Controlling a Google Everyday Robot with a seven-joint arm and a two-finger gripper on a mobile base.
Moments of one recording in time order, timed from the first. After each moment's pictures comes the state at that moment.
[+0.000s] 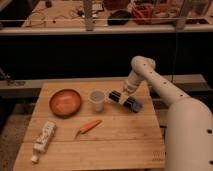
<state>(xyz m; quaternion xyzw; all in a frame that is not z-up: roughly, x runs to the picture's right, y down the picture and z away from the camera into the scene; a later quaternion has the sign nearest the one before) 0.123 0.066 0.879 -0.44 -0.08 0.27 0.85</state>
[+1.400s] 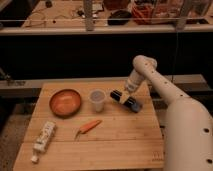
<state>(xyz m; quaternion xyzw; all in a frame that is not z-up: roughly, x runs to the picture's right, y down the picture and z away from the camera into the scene) 0.132 0.061 0.881 -0.45 -0.07 0.30 0.84</state>
